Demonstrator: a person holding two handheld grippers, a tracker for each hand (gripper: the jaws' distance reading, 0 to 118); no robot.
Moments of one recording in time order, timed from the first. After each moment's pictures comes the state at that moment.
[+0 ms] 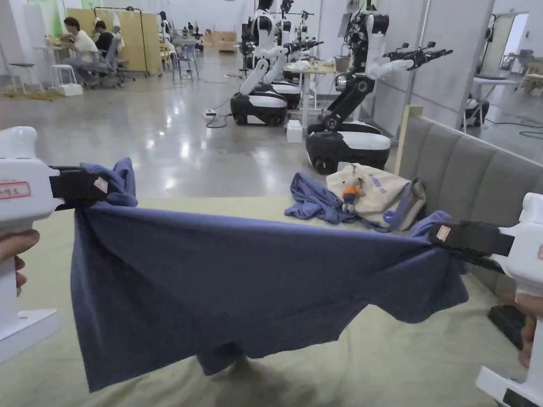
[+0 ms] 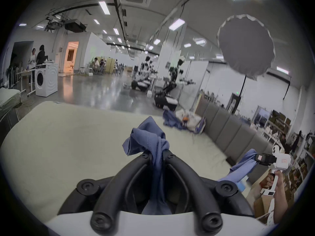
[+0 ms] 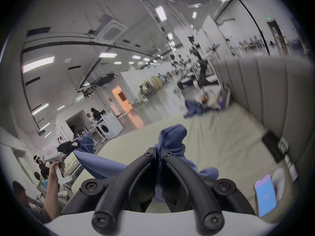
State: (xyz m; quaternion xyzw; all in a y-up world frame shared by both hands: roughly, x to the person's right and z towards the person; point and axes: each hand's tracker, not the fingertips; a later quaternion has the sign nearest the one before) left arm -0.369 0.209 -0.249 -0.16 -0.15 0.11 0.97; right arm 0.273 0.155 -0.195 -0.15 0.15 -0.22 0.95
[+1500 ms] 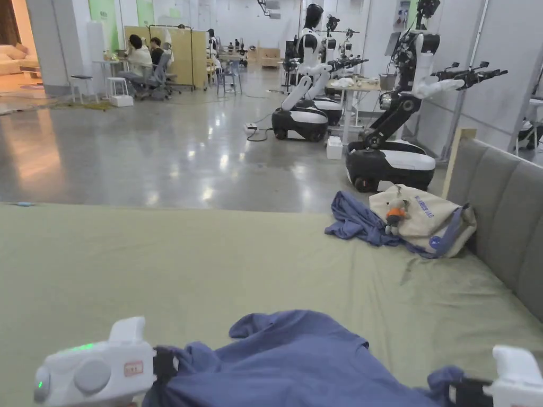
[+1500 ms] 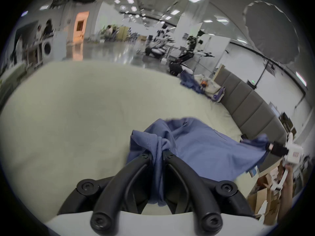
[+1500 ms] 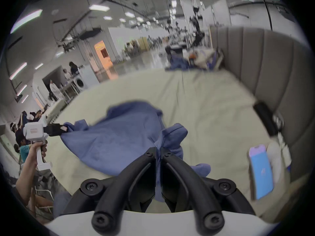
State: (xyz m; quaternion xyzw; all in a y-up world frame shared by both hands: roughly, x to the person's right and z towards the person) left arm -0.350 -0.067 -0.249 -0.38 -0.08 0.17 0.90; right arm 0.229 -0.039 -0.199 -0.39 0.09 -0.09 0.91
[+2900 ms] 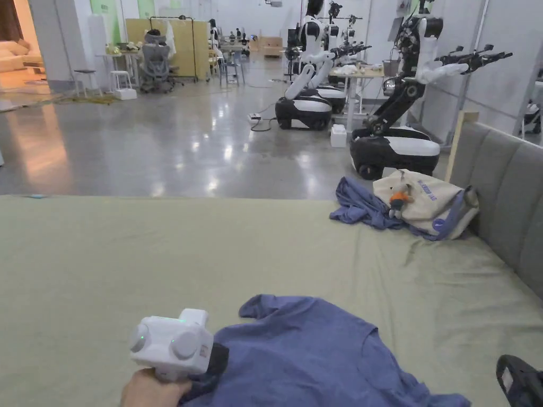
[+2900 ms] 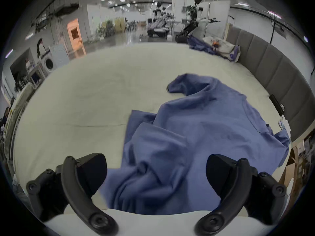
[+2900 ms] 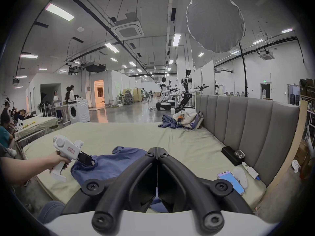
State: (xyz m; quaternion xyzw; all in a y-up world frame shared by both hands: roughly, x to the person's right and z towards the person) left arm -0.286 -0.079 -0.321 -0.47 -0.09 -0.01 0.88; right arm 0.163 0.039 -0.035 -0.08 0.01 -0.01 1.00
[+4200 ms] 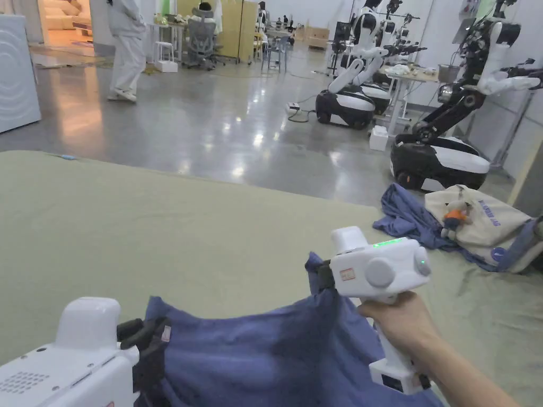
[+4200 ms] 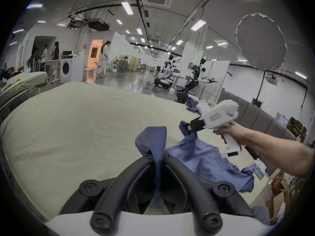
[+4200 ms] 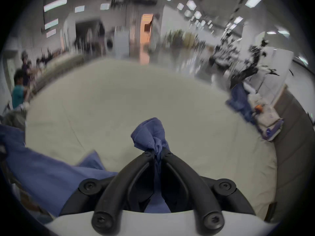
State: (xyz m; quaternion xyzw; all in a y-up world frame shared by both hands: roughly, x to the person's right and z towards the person) left arm -0.369 0.033 -0.137 -0.19 -0.06 0.11 0.97; right arm -0.011 0.033 -0.439 -0.29 0.23 0.11 0.92
